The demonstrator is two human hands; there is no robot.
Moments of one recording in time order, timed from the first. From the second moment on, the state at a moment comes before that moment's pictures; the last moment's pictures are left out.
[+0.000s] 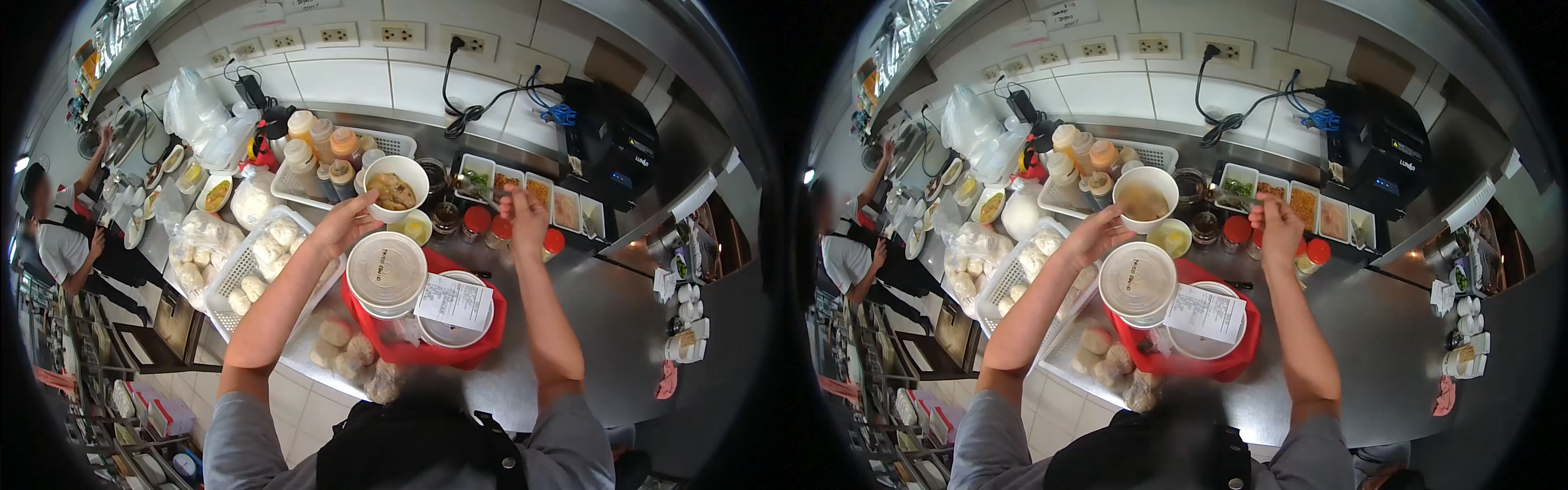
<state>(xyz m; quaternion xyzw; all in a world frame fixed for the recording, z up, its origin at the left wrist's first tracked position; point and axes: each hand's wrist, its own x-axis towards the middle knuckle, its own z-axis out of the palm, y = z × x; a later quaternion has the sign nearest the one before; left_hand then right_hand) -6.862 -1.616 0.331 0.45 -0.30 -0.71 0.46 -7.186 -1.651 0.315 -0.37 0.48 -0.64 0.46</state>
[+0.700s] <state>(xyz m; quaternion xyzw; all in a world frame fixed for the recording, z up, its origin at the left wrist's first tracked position) -6.881 -1.592 0.347 0.35 -0.30 -0.74 0.48 -7.122 -1.630 0.388 -0.53 0.42 -0.57 0.46</state>
